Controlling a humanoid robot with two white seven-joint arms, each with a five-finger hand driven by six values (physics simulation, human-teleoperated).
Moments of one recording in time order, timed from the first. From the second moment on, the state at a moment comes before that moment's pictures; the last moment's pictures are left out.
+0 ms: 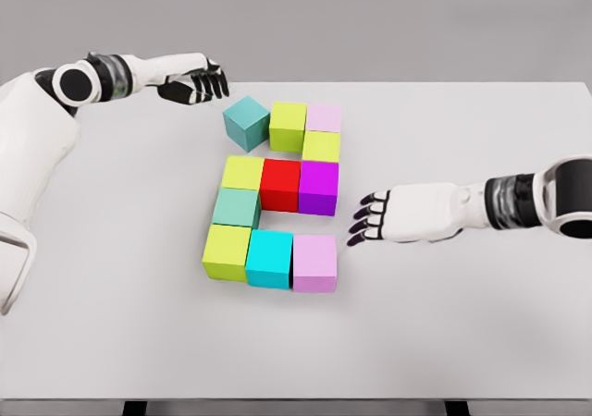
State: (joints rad) left arm -1.10 0.26 -0.56 -0.45 -0.42 -0.46 -0.61; right arm -0.76 -0.89 0.93 -1.73 0.52 -0.61 0.61
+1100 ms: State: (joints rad) left arm -1.09 0.26 -0.61 -0.58 -0.74 -0.49 -0.61; right arm -0.57 -0.82 0.44 -1.46 0.36 -0.61 0.61
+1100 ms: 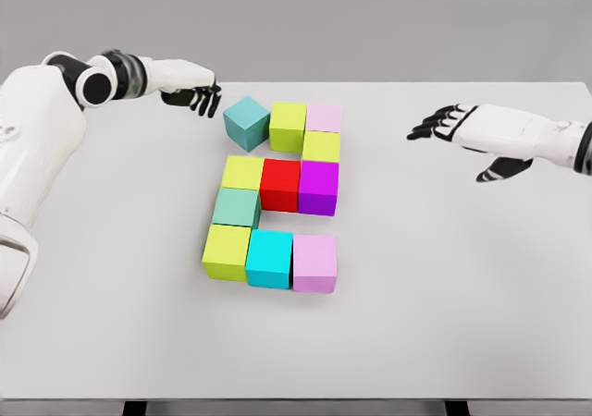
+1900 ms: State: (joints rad) left arm -1.09 0.27 -0.62 -0.59 -0.73 -0.61 -0.61; right arm -0.54 -0.83 0.46 -1.48 0.34 -0.61 0.61
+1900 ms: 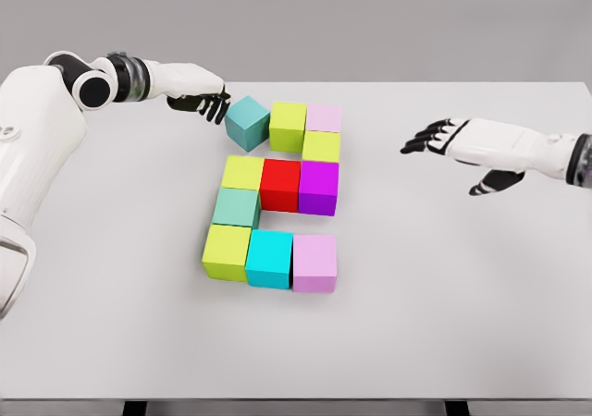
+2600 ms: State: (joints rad) left arm -1.09 0.30 -0.56 -0.58 -0.68 -0.61 -0.61; right arm -0.49 -0.95 0.46 -1.63 0.27 -0.61 0.61
